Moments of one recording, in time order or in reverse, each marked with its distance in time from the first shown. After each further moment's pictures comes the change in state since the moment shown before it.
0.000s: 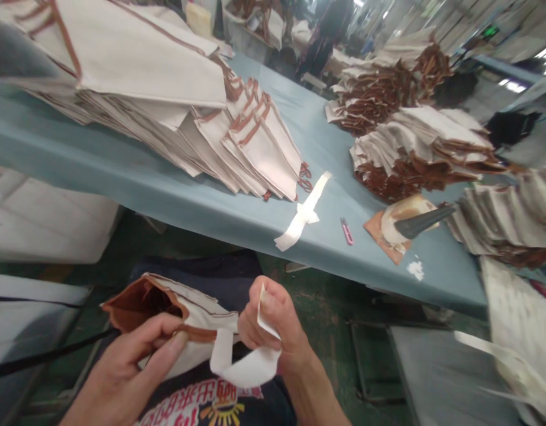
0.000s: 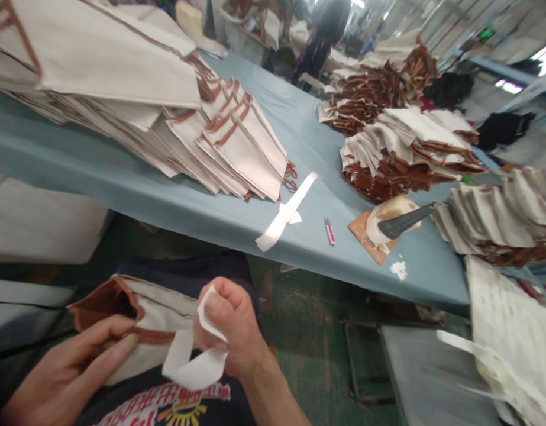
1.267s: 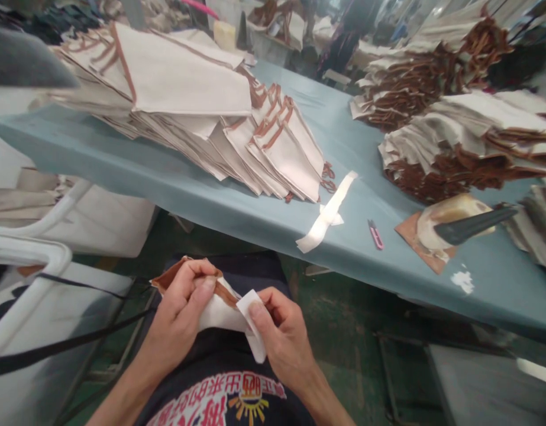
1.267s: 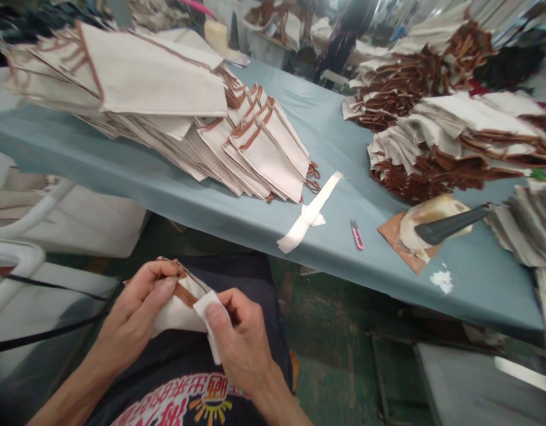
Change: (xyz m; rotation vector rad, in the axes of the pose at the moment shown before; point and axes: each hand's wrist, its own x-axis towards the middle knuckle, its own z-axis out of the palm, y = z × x) left_hand 0.045 0.012 -0.001 -0.173 0.067 0.197; right_hand -0.006 0.018 0.011 -0.589 0.194 -0.040
